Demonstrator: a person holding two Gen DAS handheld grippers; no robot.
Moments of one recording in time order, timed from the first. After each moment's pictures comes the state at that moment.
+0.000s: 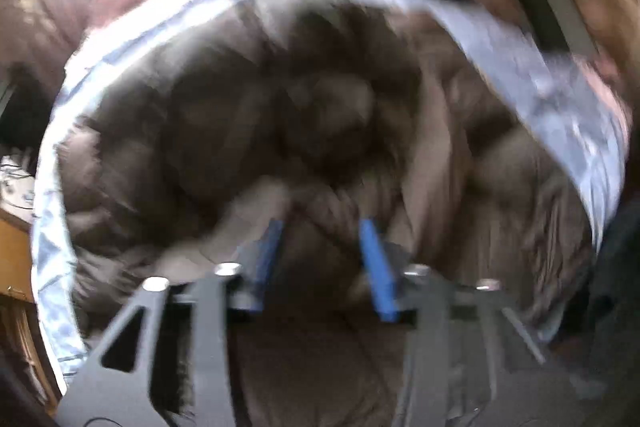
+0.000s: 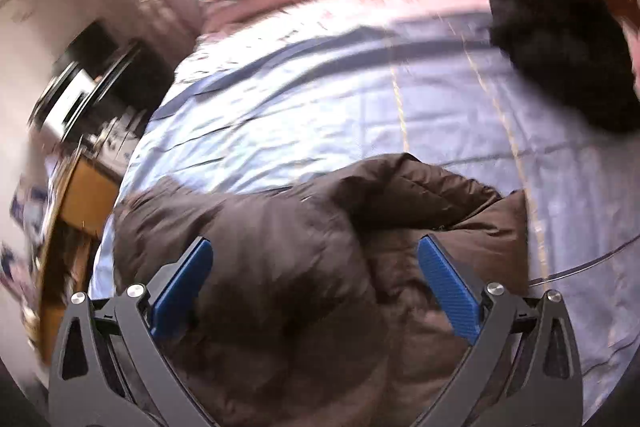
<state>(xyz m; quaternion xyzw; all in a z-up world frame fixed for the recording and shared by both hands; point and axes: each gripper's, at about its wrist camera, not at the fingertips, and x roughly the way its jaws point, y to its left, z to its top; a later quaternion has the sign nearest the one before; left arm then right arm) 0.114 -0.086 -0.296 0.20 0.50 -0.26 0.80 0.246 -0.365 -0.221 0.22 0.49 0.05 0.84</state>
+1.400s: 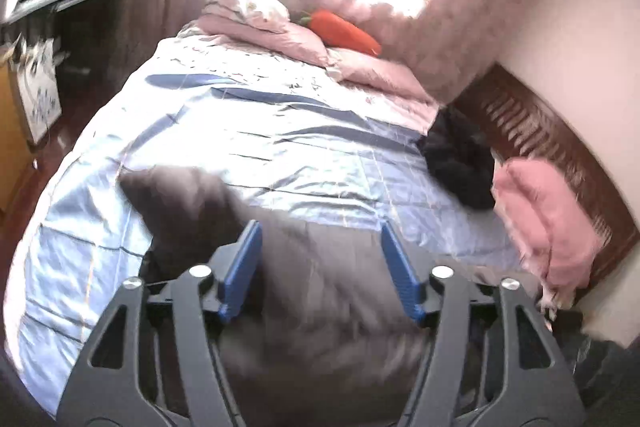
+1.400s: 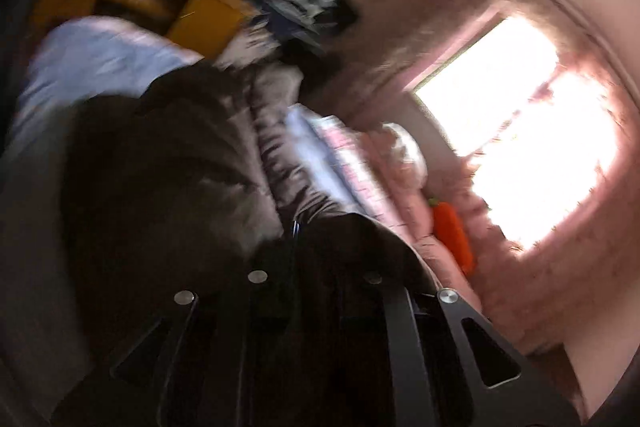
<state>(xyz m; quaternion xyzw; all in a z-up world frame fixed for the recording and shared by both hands) 0.144 0.093 -0.140 -0.09 0.37 -0.20 0.90 -0.066 -0.178 -0.191 -0.48 0.14 0.23 0.83</state>
